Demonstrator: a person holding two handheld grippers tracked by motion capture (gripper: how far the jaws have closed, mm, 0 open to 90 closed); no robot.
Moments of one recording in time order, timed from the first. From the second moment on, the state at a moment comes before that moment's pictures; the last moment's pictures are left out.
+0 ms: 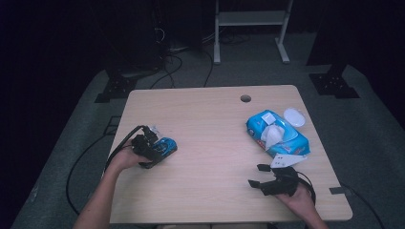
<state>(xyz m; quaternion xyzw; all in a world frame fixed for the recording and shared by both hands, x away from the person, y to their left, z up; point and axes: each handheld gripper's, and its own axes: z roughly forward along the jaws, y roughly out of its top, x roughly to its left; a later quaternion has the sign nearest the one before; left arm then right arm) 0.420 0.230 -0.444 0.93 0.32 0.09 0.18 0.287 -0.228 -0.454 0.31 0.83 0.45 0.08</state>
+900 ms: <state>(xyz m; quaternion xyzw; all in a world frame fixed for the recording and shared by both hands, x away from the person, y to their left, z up) 0.414 0.233 -0.429 0.93 0.31 0.11 0.19 0.287 -0.229 -0.453 0.31 0.83 0.45 0.08</state>
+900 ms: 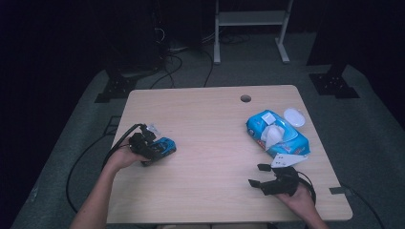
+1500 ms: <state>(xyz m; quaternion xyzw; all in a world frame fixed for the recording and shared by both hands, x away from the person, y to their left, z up) 0.402 0.211 -0.412 0.92 0.27 0.11 0.25 0.287 -0.231 -0.451 0.31 0.83 0.45 0.09</state>
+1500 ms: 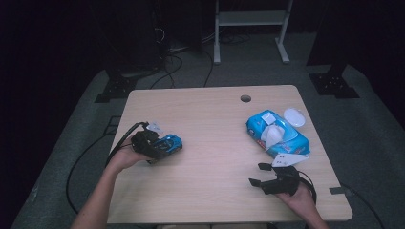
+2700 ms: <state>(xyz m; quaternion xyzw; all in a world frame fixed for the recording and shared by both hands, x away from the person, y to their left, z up) 0.358 0.084 -0.454 0.95 0.10 0.04 0.28 0.349 -0.262 -0.402 0.38 0.78 0.40 0.30</state>
